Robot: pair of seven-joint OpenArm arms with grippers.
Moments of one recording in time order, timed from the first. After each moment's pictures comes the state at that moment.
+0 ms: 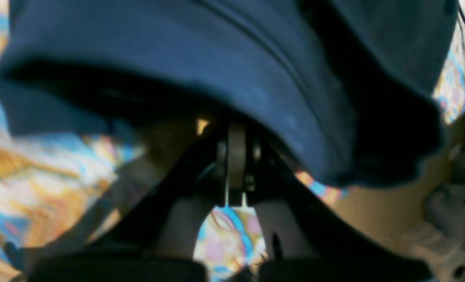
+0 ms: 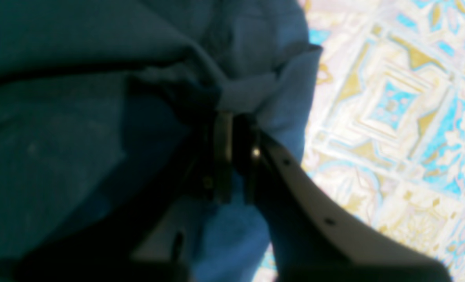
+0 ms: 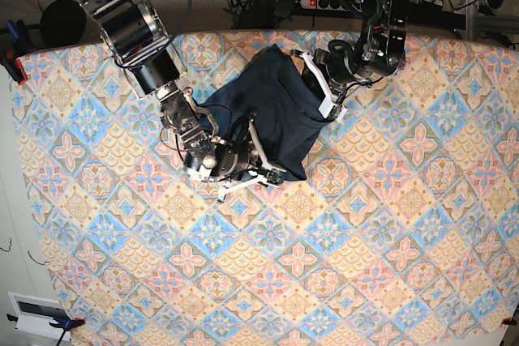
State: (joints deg) left arm 15.4 -8.7 3.7 99.7 -25.7 -16.0 59.2; right arm 22.2 5.2 -32.9 70.7 -1.0 40.5 -50.1
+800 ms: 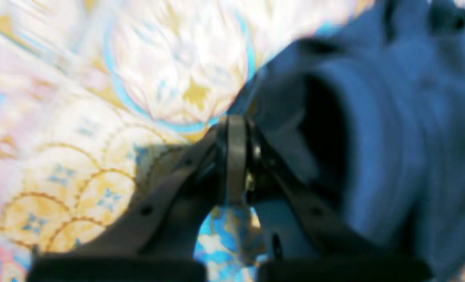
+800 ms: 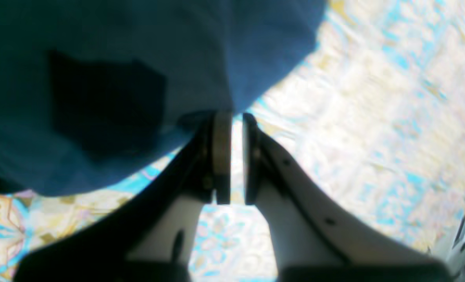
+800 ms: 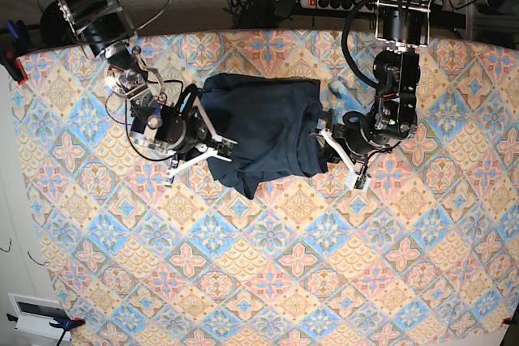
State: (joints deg) left arm -4.2 -11.5 2.7 84.2 -26.0 -15.3 48.7; right arm 10.2 20.9 -26.1 98.5 -0.4 41.4 -58.3
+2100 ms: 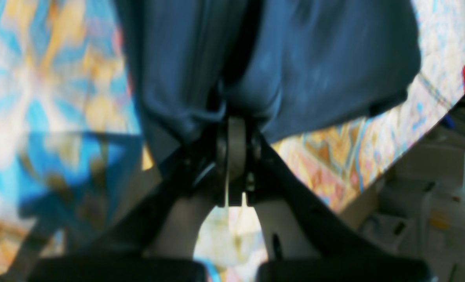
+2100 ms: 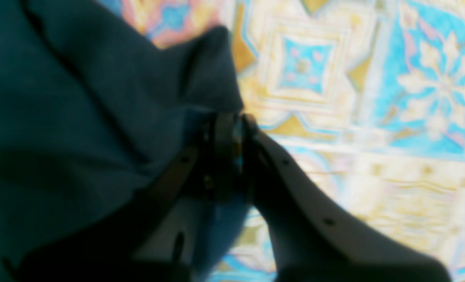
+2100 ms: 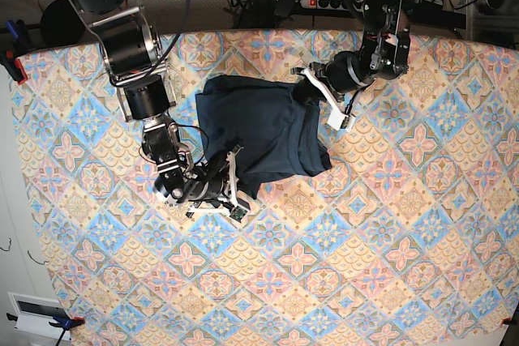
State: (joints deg) left arm 13.5 -10.4 3.6 92.3 -40.0 -15.6 49.4; right arm 28.4 5.0 -18.3 53.8 -0.5 40.9 -39.9
